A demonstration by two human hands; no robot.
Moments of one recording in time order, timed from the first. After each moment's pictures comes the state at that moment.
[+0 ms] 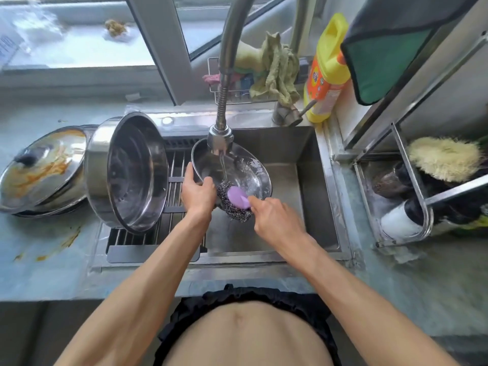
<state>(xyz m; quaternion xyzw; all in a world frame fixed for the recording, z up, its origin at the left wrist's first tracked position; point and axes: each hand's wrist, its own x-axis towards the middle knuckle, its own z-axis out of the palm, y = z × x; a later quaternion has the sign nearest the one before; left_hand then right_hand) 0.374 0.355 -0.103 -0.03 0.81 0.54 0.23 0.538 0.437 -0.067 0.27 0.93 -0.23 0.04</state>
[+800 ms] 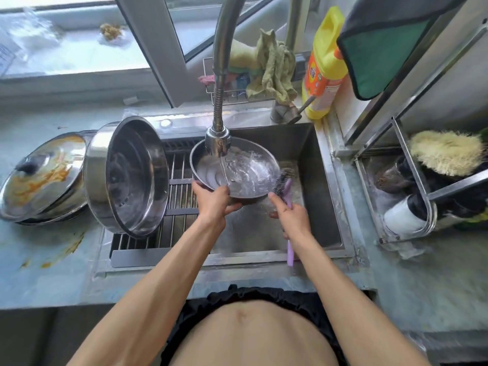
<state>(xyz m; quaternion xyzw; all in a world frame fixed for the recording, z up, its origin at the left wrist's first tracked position) 0.404 0.368 -0.084 -0.12 0.70 0.62 0.32 0.546 0.457 -0.113 0.60 0.51 -0.62 -0.06</state>
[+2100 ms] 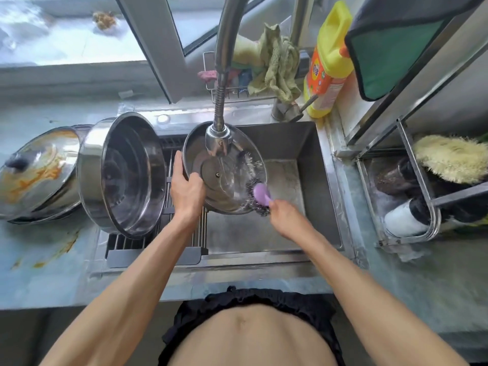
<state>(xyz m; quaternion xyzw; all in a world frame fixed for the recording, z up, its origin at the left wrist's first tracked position) 0.362 0.345 -0.076 0.05 0.80 0.56 0.20 0.533 0.471 -0.114 0.43 0.80 -0.40 0.13</state>
